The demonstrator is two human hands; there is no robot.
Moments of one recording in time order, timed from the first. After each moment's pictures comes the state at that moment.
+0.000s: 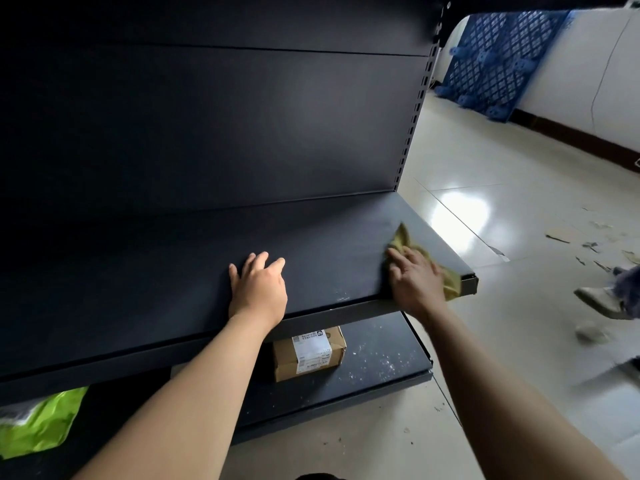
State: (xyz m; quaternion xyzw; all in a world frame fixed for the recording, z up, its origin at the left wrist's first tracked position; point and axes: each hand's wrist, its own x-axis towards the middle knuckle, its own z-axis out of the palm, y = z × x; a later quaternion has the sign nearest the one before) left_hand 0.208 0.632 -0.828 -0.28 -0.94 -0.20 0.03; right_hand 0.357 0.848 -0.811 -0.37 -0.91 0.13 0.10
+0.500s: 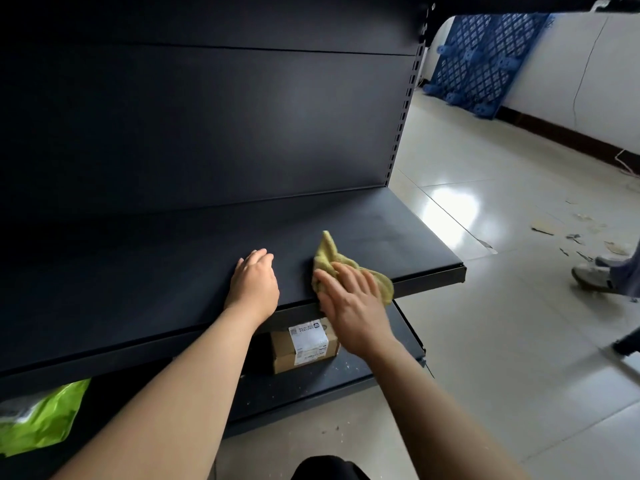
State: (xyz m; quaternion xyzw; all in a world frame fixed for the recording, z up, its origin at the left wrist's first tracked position) left_hand 0.210 0.621 -0.822 -0.32 -0.91 -0.26 0.00; right_hand 0.365 0.745 -0.831 -0.18 -0.97 0.07 0.17
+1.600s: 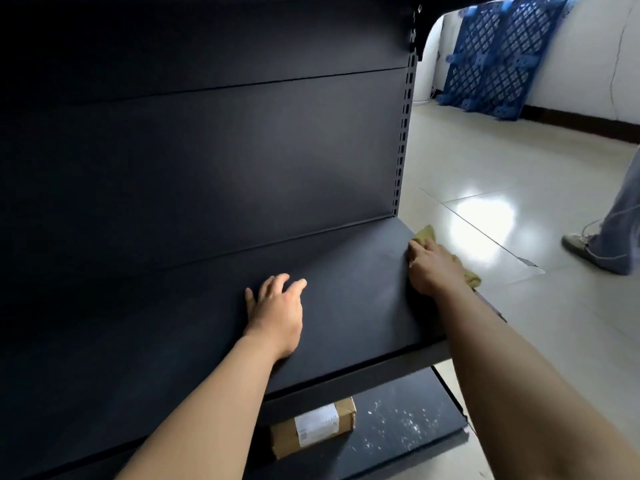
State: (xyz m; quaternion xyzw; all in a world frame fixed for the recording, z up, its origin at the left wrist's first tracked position) left_hand 0.180 0.712 -0.825 -0.34 -0.93 -0.13 -0.02; right_hand 0.296 0.970 -0.809 -0.40 -0.91 0.10 0.04
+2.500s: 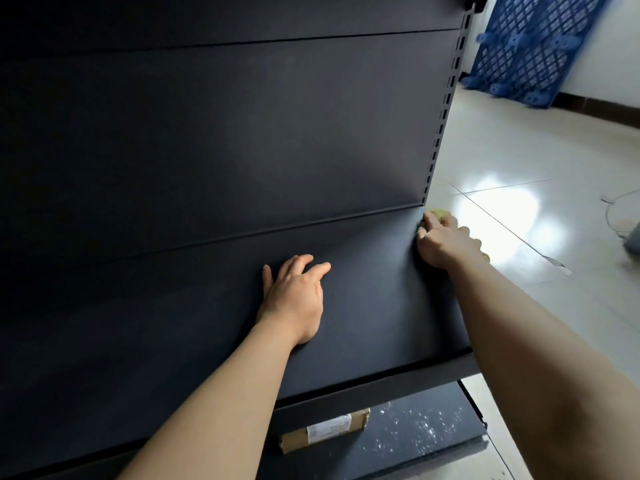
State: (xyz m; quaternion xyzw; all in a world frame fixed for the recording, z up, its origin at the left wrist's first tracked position) left_hand 0.156 0.723 -0.828 -0.36 -0.92 -0.17 0.01; right_hand 0.239 0.983 -0.800 -0.45 -0.88 0.17 0.04
